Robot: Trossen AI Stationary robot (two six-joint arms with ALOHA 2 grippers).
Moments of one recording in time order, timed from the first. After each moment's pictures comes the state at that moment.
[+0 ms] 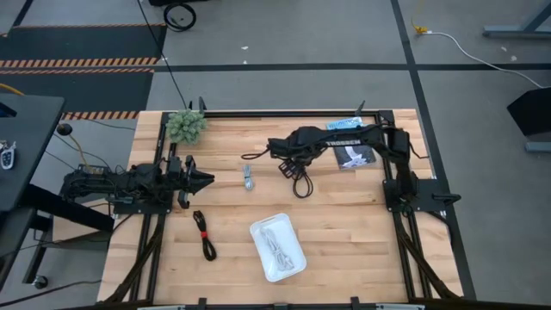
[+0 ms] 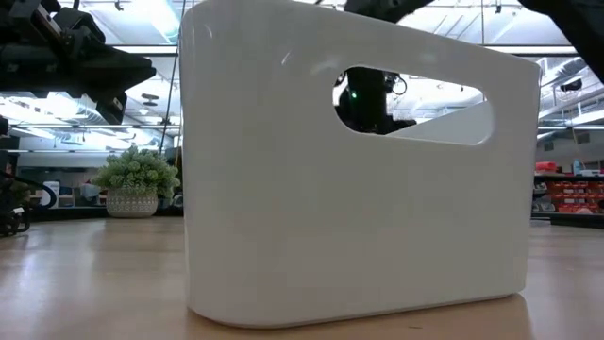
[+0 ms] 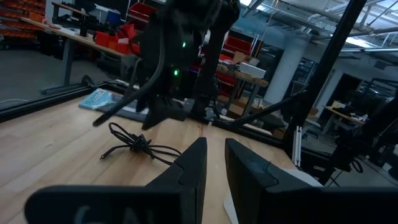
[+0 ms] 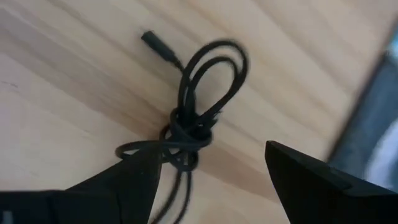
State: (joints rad) left arm -0.05 0.02 0.01 0.10 -0.16 -0.32; right arm -0.20 2.01 1.63 -1.17 0.24 0.77
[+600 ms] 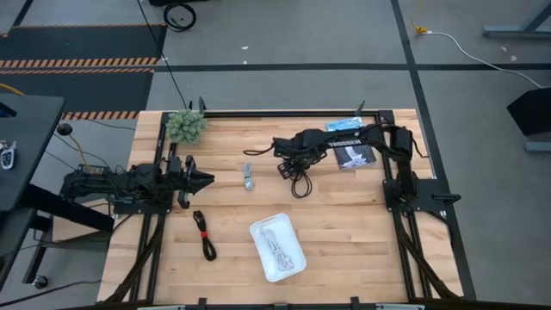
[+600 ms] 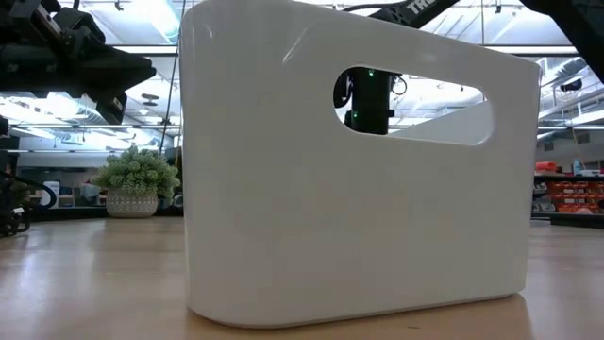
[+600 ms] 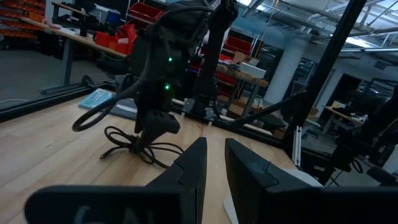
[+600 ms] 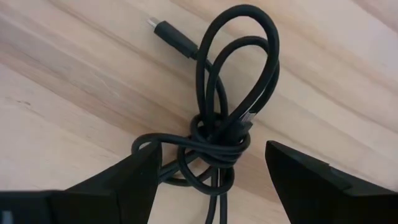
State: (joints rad) left arm -0.05 0.02 0.01 0.10 -0.16 -0.32; right arm -0.24 1.99 1.46 -0.92 0.12 0.84
